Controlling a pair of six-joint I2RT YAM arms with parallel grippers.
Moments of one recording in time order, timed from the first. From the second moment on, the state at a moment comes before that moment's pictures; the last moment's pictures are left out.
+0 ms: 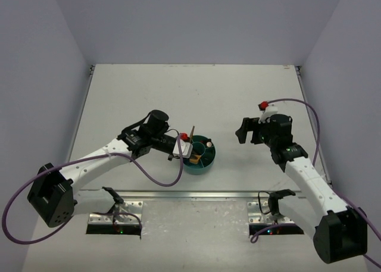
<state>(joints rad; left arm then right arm) -0.67 1.21 0.80 -0.25 0.95 0.79 0.19 0.95 0.52 -0.11 -0.16 0.15</state>
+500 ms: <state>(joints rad) -0.67 1.23 0.81 -0.24 0.89 0.84 0.19 0.88 0.48 -0.20 -0.10 0.15</state>
